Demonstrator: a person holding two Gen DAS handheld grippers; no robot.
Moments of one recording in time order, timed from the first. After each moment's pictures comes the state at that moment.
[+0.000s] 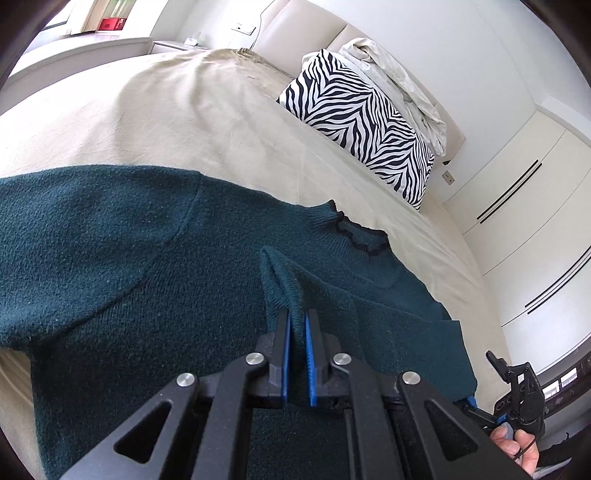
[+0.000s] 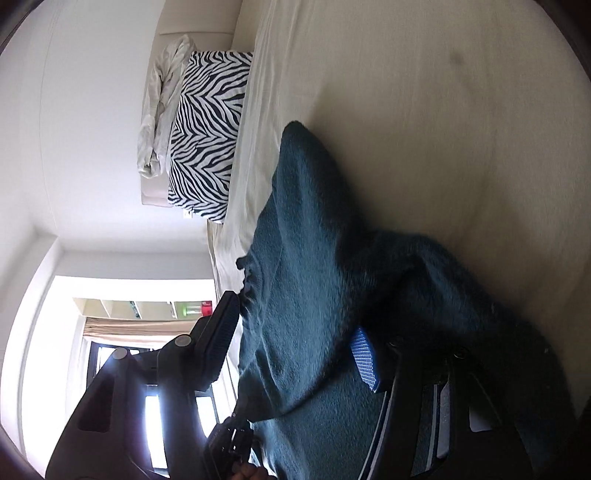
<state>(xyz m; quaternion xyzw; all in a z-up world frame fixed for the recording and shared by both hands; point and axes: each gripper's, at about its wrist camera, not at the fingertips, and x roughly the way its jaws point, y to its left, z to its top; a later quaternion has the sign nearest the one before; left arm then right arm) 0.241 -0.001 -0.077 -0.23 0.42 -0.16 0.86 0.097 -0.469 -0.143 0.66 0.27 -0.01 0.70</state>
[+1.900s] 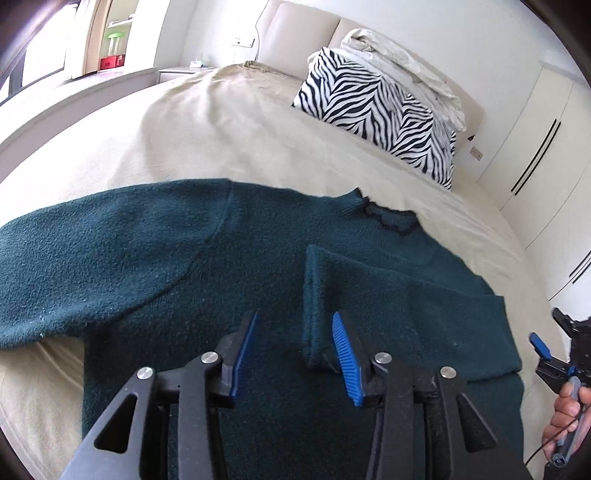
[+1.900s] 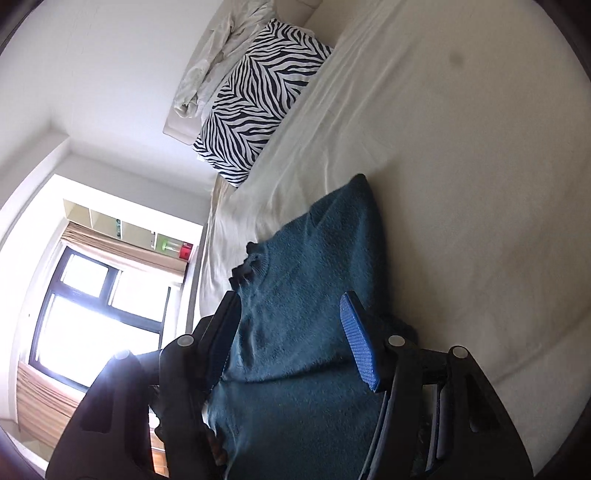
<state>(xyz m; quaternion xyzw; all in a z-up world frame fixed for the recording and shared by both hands) 0.216 -0.011 -0.069 -0.14 0.41 -0.11 0.89 0.091 -0.537 -0.072 0.50 0.33 0.08 0.79</state>
